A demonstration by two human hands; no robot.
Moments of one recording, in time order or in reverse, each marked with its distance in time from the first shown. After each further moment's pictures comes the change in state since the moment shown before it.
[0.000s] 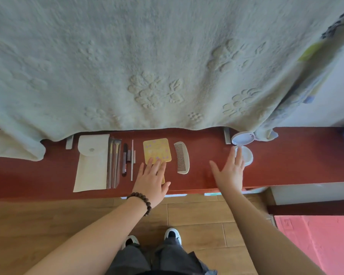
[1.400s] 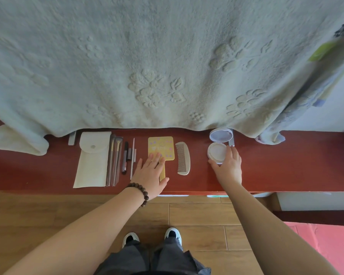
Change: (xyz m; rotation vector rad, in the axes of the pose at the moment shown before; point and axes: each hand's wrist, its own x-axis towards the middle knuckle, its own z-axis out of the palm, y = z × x) left_hand 0.015 -0.006 -0.014 -0.027 -0.123 -0.023; right_hand 0.034 0.007 0.011 -0.010 -0.090 -0.037
